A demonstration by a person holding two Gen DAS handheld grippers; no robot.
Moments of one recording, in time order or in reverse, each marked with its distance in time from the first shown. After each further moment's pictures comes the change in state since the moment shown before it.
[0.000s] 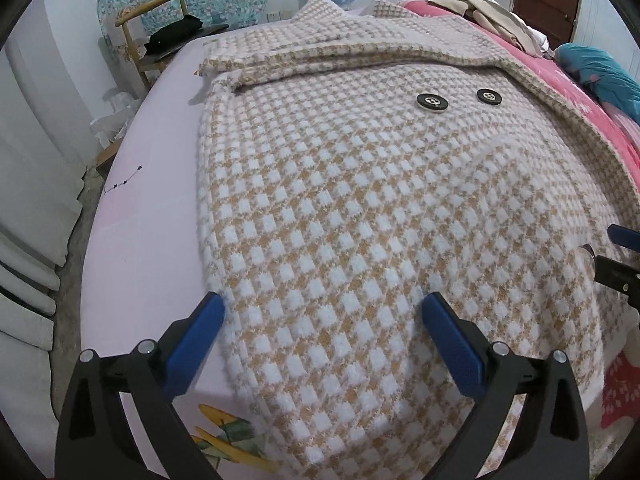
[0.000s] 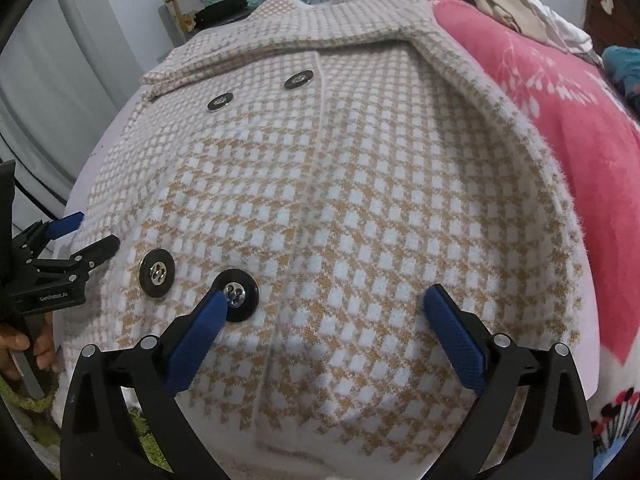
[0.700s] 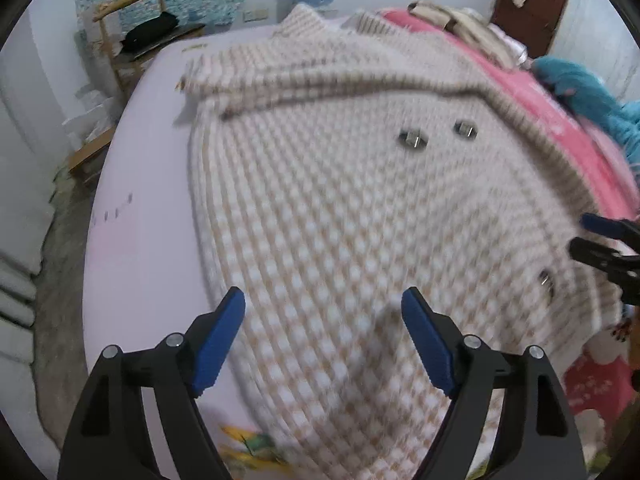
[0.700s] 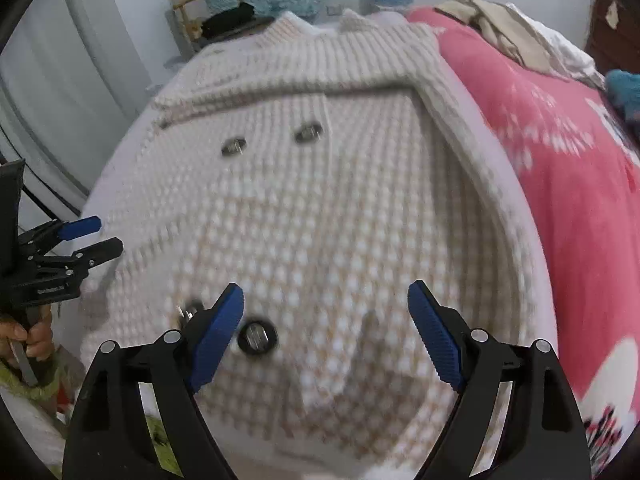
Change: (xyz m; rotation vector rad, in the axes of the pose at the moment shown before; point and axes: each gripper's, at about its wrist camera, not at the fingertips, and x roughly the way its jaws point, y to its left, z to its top) left arm -0.012 0.014 0.023 0.000 0.026 -0.110; right arm -0.023 0.001 0.034 -0.027 -0.011 -0.019
